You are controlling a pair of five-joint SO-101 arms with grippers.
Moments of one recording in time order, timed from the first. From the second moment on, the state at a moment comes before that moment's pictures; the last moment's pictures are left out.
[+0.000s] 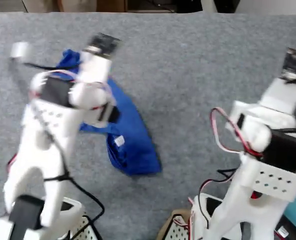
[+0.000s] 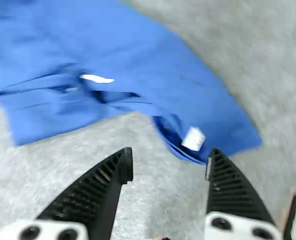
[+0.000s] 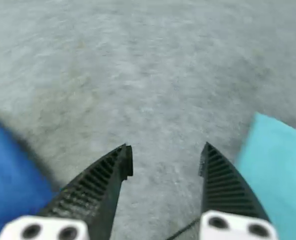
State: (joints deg) left arm 9.4 -21.2 -5.9 100.2 -14.4; right arm 12.0 -41.6 9.4 94.1 -10.1
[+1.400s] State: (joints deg) left arm -80.6 -28.0 44.8 52.8 -24.6; right arm -49.8 72.0 -86.0 91.5 -18.6
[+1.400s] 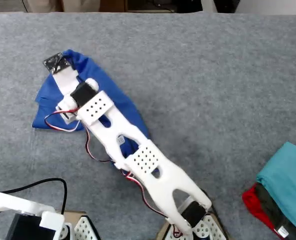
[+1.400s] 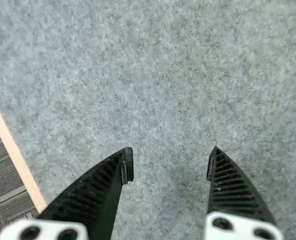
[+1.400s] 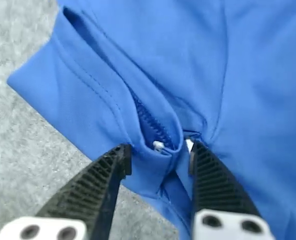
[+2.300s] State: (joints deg) left arm -77.9 -28.0 48.2 52.8 -24.5; right arm -17.8 56.8 -90.0 101.3 -16.6
